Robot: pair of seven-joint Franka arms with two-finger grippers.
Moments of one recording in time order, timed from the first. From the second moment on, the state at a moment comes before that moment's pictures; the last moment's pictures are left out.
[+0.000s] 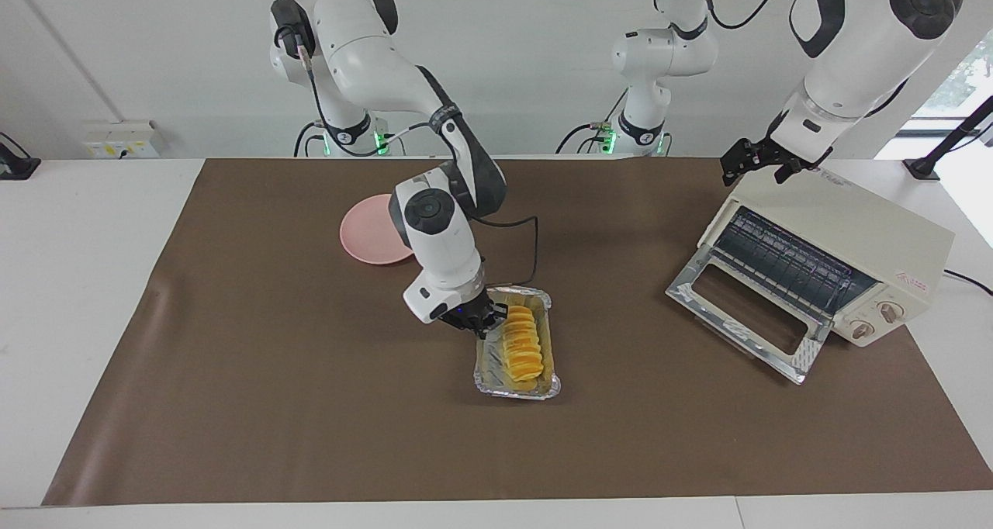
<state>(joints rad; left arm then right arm) -0.07 -0.02 -0.01 -1.66 -0.01 1.46 -0.05 0.47 0.64 0.00 -1.45 0.17 2.23 0.54</state>
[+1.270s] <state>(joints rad) -0.07 -0.02 -0.01 -1.66 -0.01 1.46 -0.05 0.35 0.43 -0.03 -1.40 0.06 1.92 0.40</state>
